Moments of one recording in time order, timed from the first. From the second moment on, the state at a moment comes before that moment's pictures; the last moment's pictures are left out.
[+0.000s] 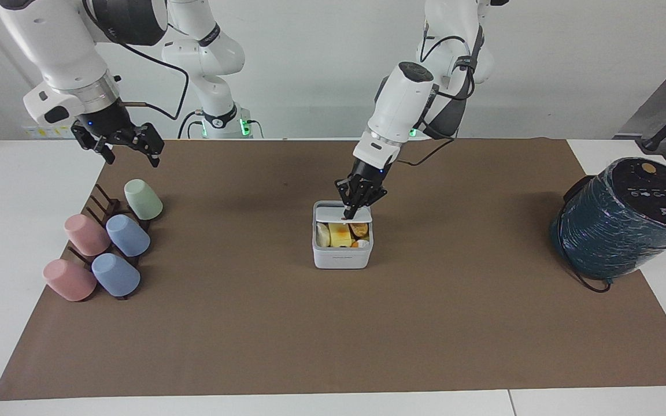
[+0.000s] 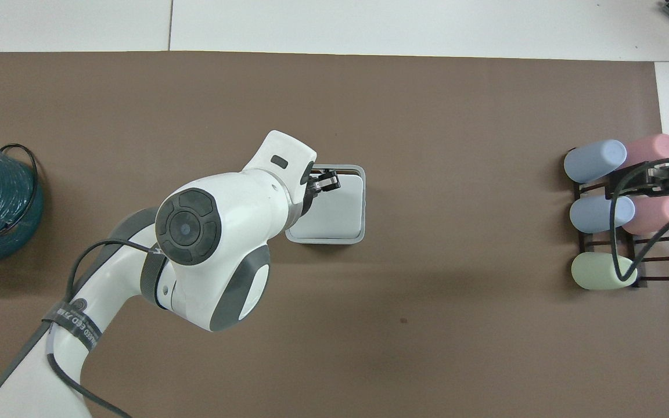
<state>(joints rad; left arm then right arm) -0.59 0.16 -0.03 -1.93 -0.20 2.55 -0.68 0.04 -0.02 -0.07 -1.64 -0.02 1.60 0.07</state>
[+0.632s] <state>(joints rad) -0.58 0.24 -0.03 -1.92 -0.22 2.63 -0.68 0.04 -0.02 -0.07 -1.64 -0.02 1.60 0.07</state>
